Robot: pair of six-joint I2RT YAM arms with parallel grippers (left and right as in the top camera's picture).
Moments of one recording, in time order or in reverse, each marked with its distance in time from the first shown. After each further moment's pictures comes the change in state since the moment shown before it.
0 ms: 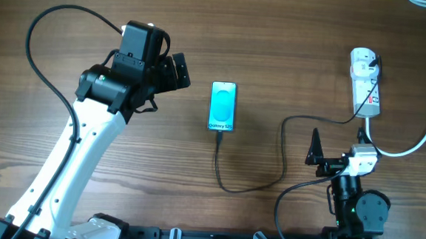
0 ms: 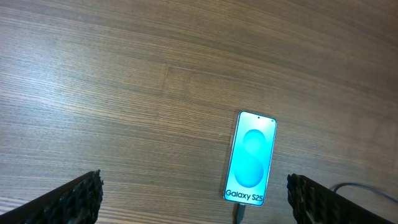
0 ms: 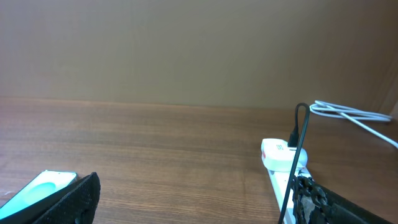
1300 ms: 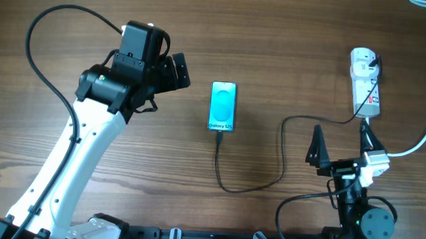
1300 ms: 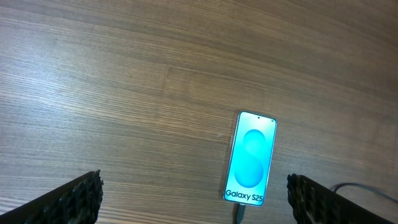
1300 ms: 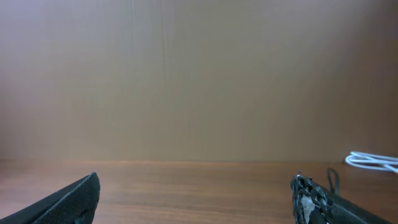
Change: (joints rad) left arm 0.000 0.000 0.000 0.000 0.000 0.000; right arm -0.002 0.002 0.005 0.233 -0.093 0.124
